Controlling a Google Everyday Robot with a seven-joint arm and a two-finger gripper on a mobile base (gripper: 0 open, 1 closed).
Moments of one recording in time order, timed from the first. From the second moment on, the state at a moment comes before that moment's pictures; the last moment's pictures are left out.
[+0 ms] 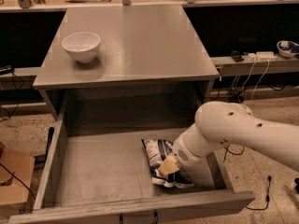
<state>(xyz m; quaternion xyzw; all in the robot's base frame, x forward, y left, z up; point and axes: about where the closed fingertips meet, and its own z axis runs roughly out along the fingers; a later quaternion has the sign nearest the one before) 0.435 -0.065 0.643 -0.39 0.90 0.17 0.12</state>
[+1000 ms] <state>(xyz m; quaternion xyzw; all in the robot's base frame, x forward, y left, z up) 0.500 -0.099 0.805 -0.43 0.84 0.16 0.29</state>
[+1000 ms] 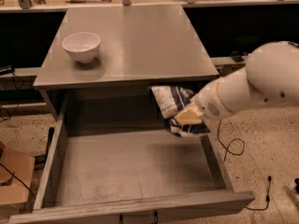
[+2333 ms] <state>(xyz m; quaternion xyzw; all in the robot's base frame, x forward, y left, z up) 0.603 -0.063 0.893 -0.49 0.77 0.12 0.39</state>
